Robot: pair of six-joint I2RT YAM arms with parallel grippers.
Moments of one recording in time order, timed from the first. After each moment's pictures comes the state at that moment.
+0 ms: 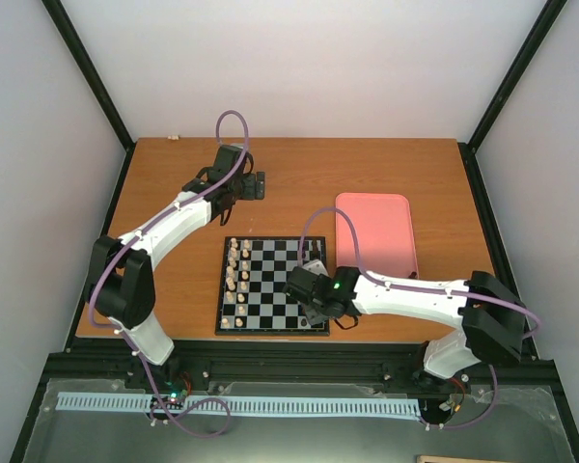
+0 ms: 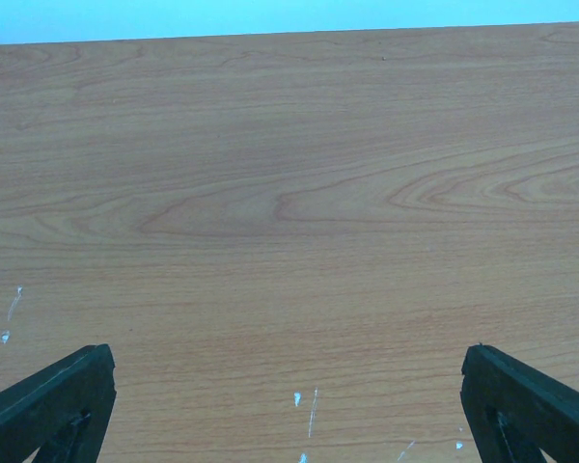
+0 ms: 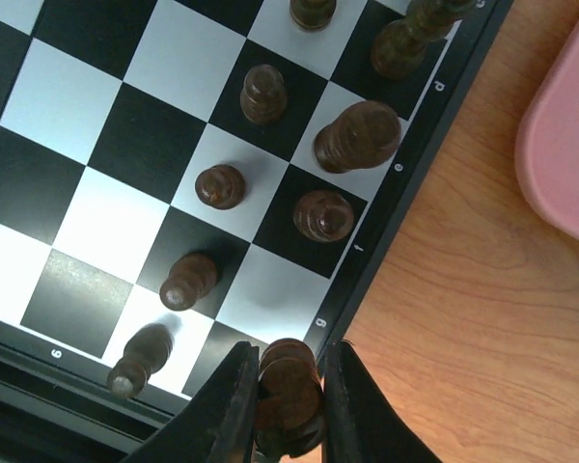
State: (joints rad) left arm -0.42 1.68 1.33 -0.37 -0.26 -0.27; right arm 1.16 1.46 0.96 -0.84 0.26 0.69
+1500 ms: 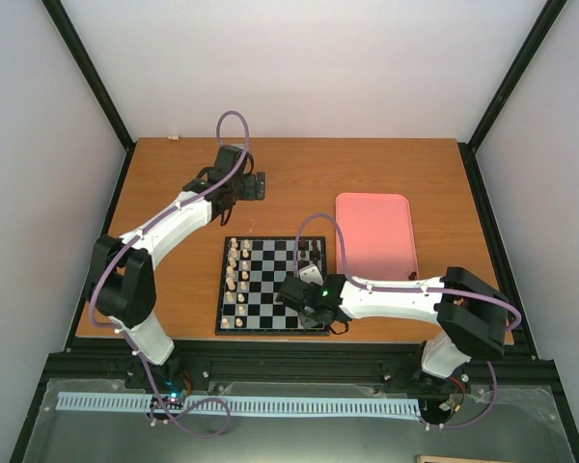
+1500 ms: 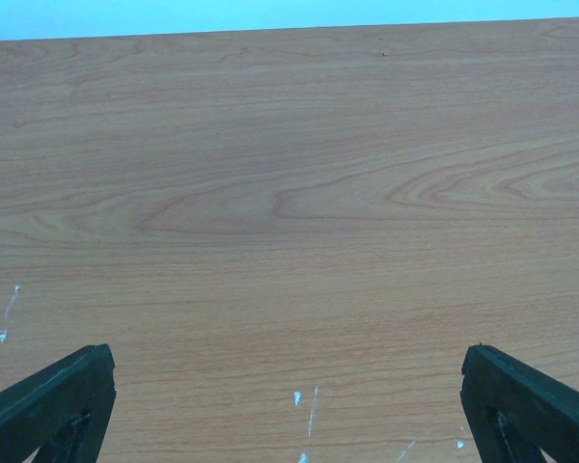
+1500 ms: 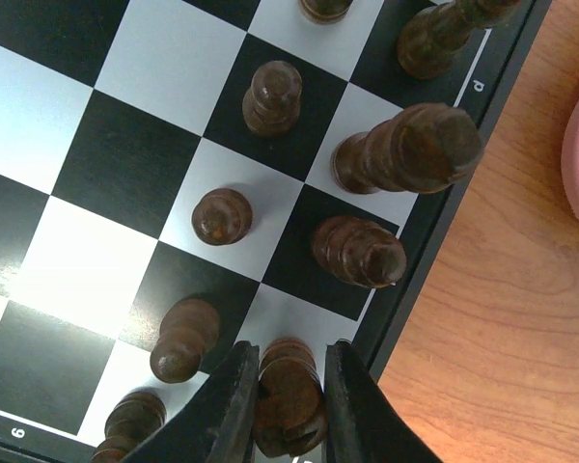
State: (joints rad) left arm -0.42 1.68 1.33 -0.37 -0.26 -0.27; right arm 1.20 1.57 0.93 -0.72 0.32 0.75
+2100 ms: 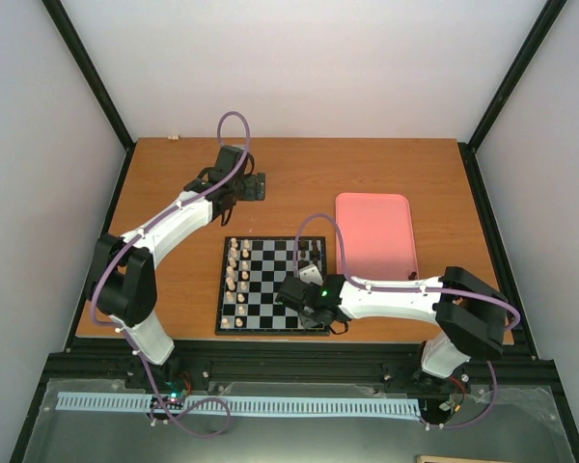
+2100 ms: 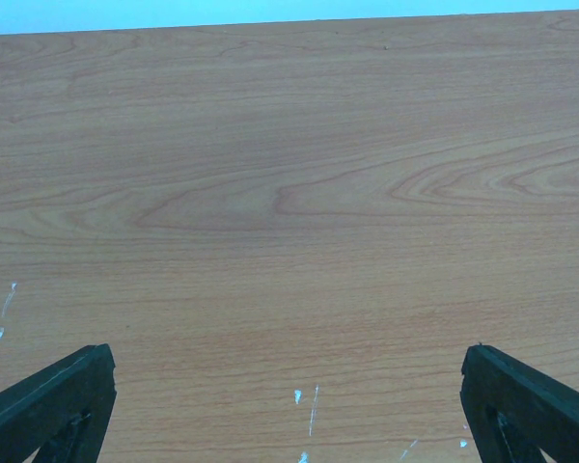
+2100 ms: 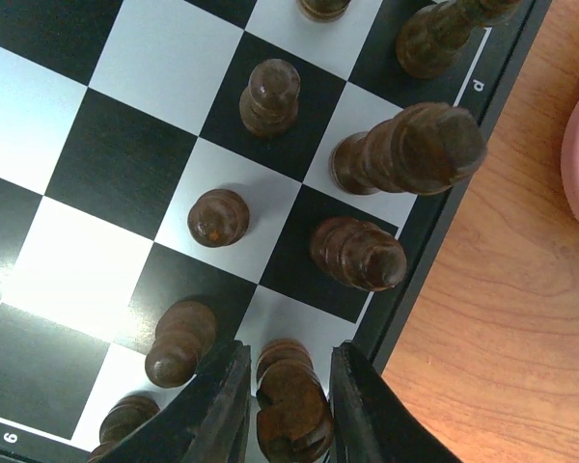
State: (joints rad) left arm -0.42 1.69 1.33 -0.37 -0.26 -0.27; right arm 1.20 1.57 0.93 -0.72 0.33 0.75
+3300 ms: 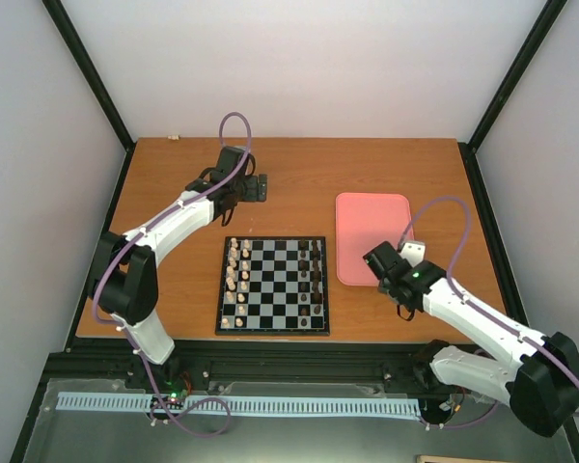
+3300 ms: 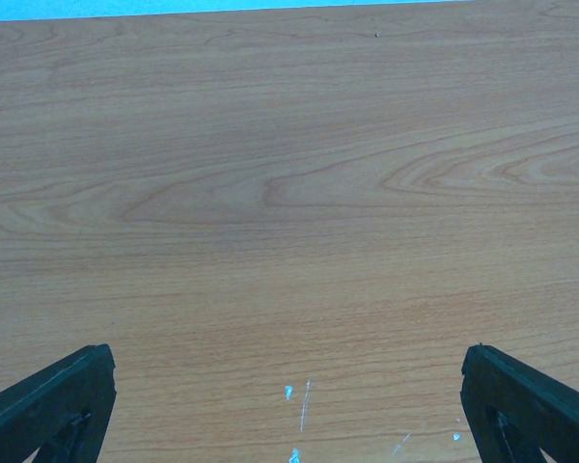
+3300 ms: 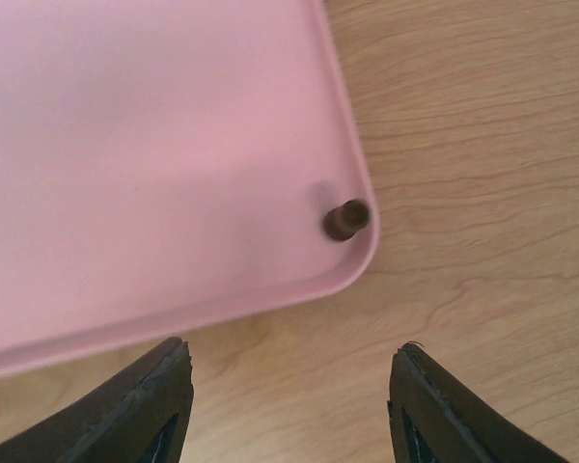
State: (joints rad) left arm -0.42 1.71 1.33 -0.37 -0.24 -0.27; right arm 0.69 1.06 0.67 -0.90 0.56 0.83
